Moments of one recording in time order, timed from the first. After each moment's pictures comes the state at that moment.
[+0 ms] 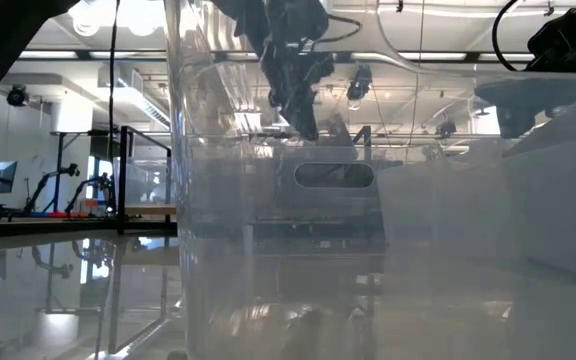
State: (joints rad) left arm 0.29 1.96 1.84 -0.83 -0.15 0.23; right arm 0.01 0.05 0.02 0.00 0.03 0.12
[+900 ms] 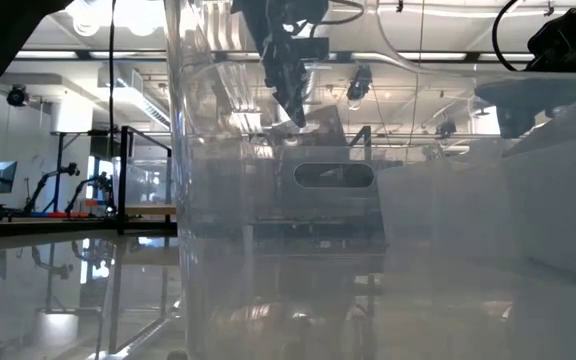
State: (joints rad) left arm 0.26 1.95 1.93 -0.98 -0.27 0.36; right arm 0.01 0.05 0.02 0.00 0.03 0.12
